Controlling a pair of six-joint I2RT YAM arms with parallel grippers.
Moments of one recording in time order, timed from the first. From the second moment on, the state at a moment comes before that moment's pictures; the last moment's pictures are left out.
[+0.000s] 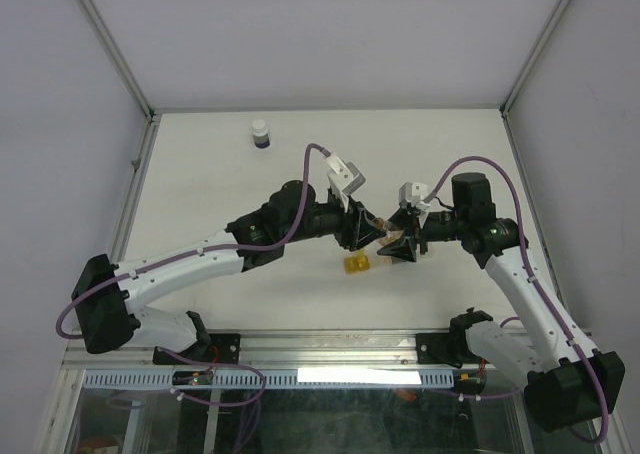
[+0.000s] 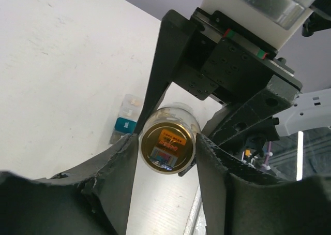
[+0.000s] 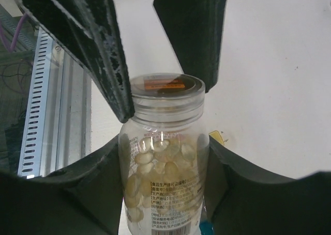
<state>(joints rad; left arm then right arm) -1.04 1.33 1.03 0.13 0.19 -0.30 0.27 0.93 0.82 -0.62 -1.09 -0.66</state>
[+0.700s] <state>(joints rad) -0.96 1.31 0.96 0.24 0.64 0.40 0.27 0.93 0.82 -0.64 -1.12 -0.67</state>
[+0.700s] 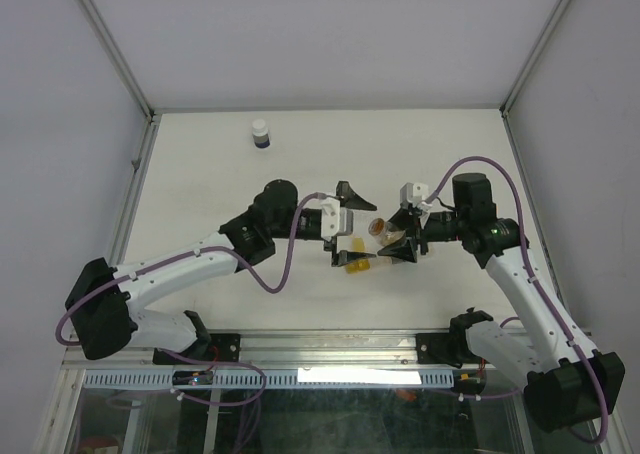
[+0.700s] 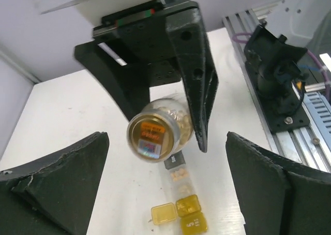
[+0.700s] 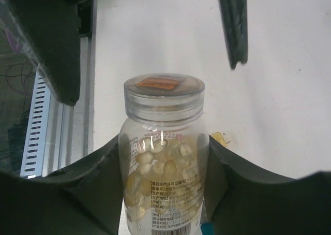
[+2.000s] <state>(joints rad) -1.10 1.34 1.05 0.09 0.03 -0.41 0.26 0.91 0.82 -0.62 -1.09 -0.66</state>
